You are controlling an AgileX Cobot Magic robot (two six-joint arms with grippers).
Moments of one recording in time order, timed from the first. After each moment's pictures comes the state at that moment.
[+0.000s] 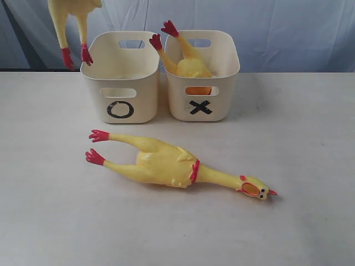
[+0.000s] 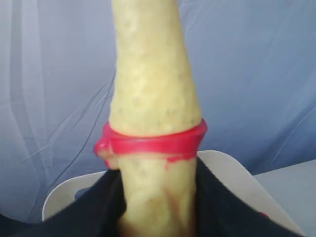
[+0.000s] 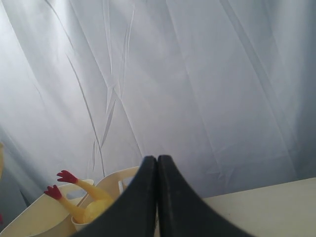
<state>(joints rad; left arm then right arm) -0.03 1.76 -1.54 -1.46 0.49 1.26 0.62 0.11 -0.32 1.75 -0.49 -1.60</state>
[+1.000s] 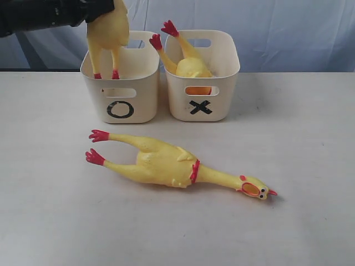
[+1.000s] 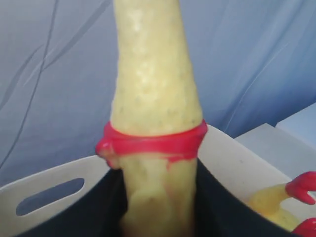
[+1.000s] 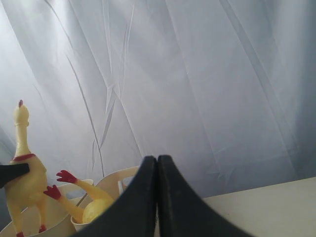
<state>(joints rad) 0.02 2.22 -1.80 -1.71 0.85 1.60 0.62 0.11 -0.32 1.75 -0.49 -1.60</state>
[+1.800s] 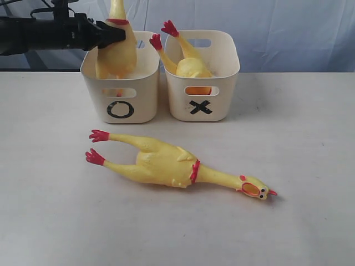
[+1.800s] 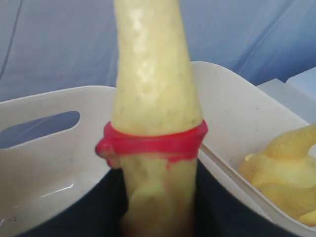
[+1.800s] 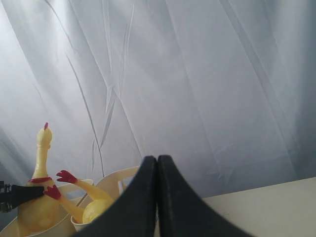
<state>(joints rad) -0.02 2.29 -1.80 -1.57 0.81 1.51 0.62 0.11 -0.32 1.75 -0.49 -1.60</state>
